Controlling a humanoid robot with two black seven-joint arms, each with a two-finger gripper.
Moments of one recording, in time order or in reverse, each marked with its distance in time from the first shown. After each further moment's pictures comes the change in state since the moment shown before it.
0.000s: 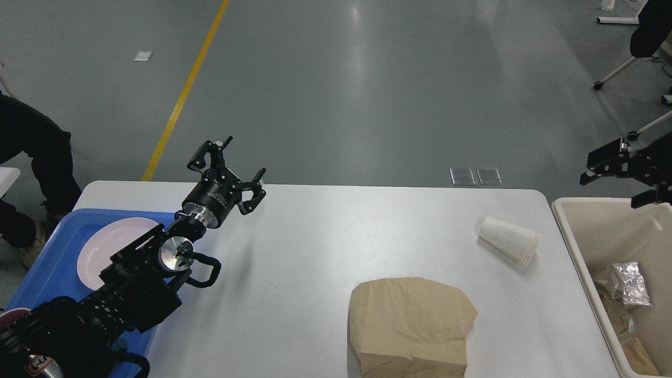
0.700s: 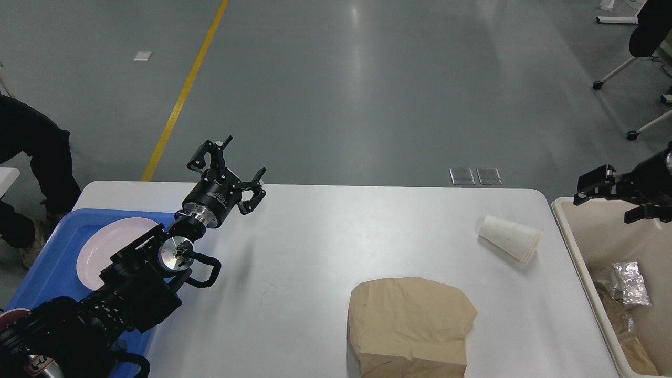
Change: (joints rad) left arm 0.000 0.000 0.000 0.000 0.000 0.000 0.000; right arm -0.223 0.039 0.074 -0.007 -0.033 -0.252 -0.005
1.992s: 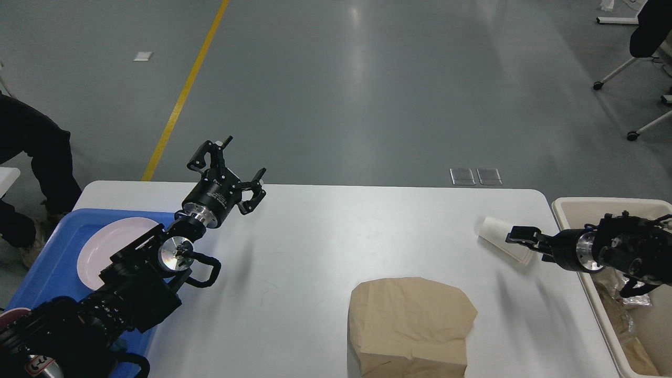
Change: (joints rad) left arm 0.000 0.000 0.000 0.000 0.000 0.000 0.000; right arm -0.476 0.133 0.413 -0.135 0.004 -0.421 0.008
